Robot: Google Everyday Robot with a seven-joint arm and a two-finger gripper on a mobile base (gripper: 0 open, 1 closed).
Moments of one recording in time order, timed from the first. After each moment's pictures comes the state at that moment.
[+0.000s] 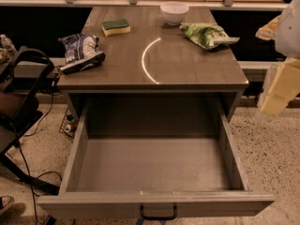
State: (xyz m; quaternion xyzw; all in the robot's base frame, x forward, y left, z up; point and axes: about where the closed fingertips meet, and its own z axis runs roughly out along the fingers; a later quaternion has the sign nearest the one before) arm 0.438 -0.214 0.985 -0.60 0.78 -0.04 0.17
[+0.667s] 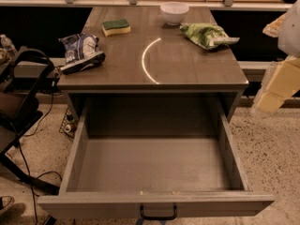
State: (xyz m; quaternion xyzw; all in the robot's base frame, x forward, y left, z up) arm 0.442 -0.217 0.990 -0.56 0.80 -0.05 0.20
